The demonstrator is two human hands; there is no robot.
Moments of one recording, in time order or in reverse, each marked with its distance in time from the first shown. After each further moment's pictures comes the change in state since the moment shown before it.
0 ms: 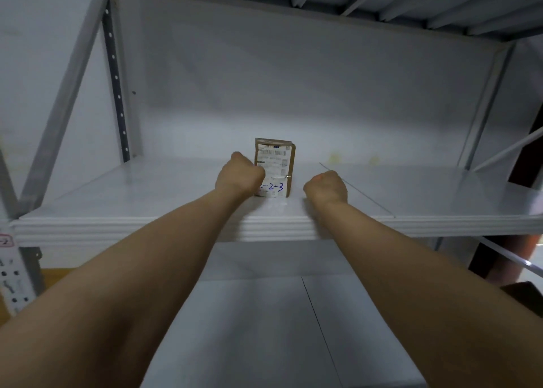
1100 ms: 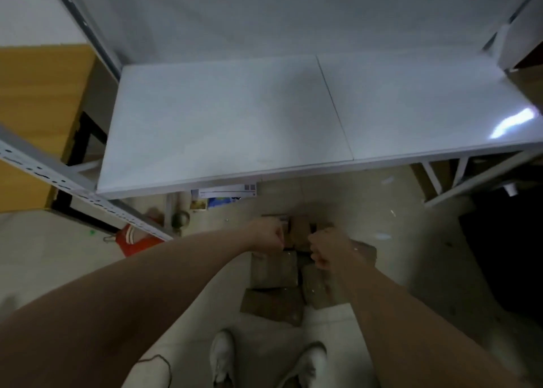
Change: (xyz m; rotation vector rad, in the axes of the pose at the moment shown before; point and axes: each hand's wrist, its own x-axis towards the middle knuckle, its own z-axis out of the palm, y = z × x) left_hand -0.339 -0.343 0.218 0.414 -1.350 -0.324; right_hand -0.283 0.468 0.141 0.016 -0.529 1.059
